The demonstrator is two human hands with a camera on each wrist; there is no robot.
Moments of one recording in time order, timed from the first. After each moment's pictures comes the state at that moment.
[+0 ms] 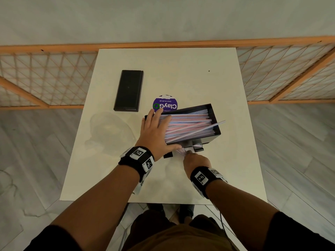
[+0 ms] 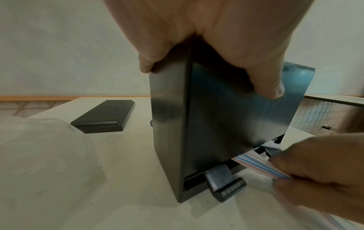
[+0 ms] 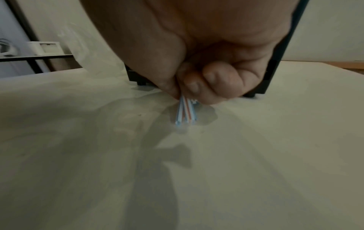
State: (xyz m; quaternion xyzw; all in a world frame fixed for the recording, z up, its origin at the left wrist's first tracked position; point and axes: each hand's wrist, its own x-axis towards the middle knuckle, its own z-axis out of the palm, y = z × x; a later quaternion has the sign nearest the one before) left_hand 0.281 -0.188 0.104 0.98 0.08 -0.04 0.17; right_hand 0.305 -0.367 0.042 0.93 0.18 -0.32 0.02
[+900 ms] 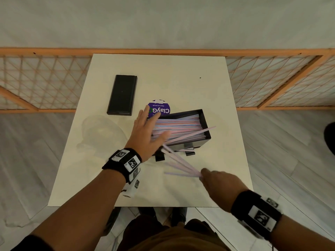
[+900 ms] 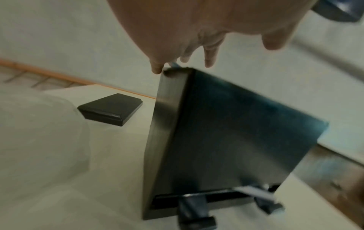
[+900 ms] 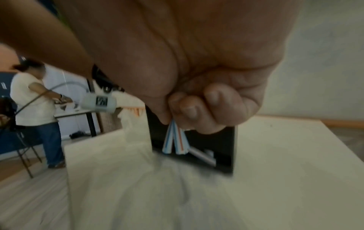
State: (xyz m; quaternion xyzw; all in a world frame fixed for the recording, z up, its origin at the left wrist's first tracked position) left_hand 0.273 -0.181 0.127 0.92 0.11 0.01 0.39; right_hand 0.277 -0.473 0.155 0.90 0.33 -0.29 0.03
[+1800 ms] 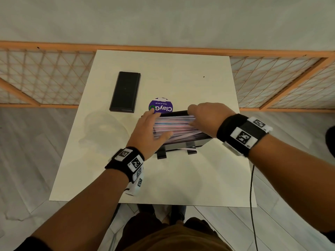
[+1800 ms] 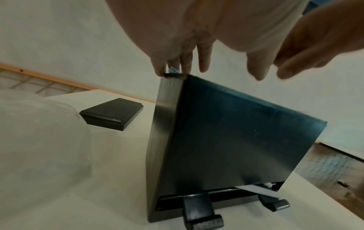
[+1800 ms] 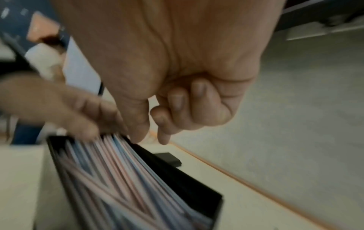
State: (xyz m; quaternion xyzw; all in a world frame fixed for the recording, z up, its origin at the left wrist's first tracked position) left_hand 0.270 -0.183 0.127 0.91 0.14 0.04 0.38; right_hand 0.412 -0.367 0.228 0.89 0.41 -0.17 0.09
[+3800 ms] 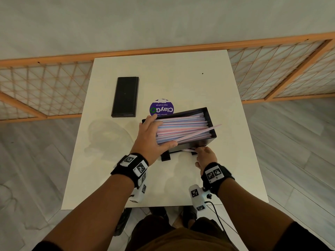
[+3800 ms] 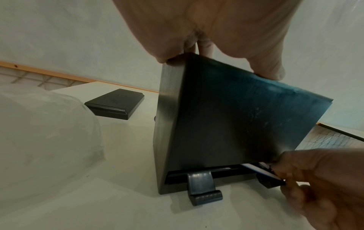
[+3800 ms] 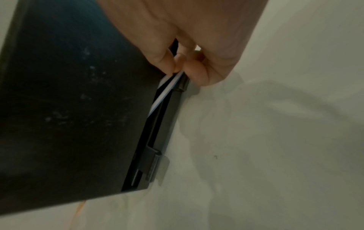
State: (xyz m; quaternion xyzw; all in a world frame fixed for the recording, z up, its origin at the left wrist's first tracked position) left_hand 0.268 -0.184 0.118 0.93 0.12 0.01 0.36; right_hand 0.327 -0.393 0.021 0.71 -0.29 -0.28 -0.58
